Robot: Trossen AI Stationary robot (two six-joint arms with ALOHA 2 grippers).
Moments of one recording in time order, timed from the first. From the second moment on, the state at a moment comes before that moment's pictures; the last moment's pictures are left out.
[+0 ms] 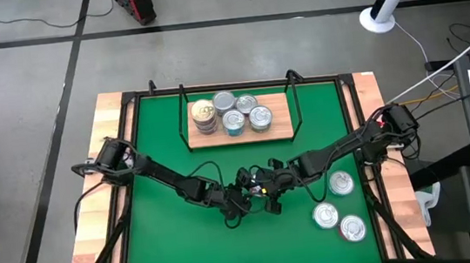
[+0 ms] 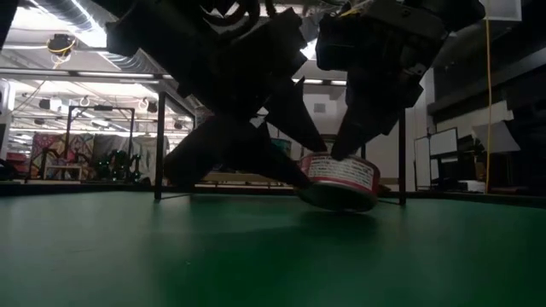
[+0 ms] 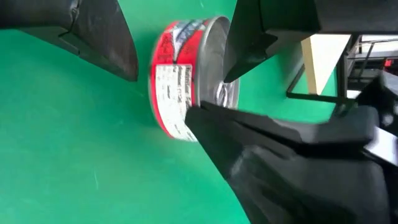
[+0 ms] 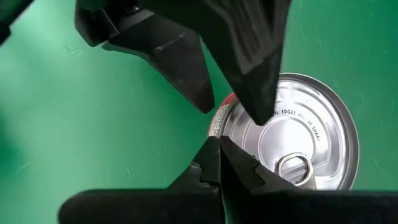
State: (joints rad) left arm -0.33 1.96 1.09 0.12 -0.49 0.66; right arm 0.29 1.72 1.06 -0.29 0.09 0.52
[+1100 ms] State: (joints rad) left arm -0.29 1.97 1.09 0.12 -0.43 0.71; right arm 0.29 1.72 1.10 -0.28 0.09 0.49
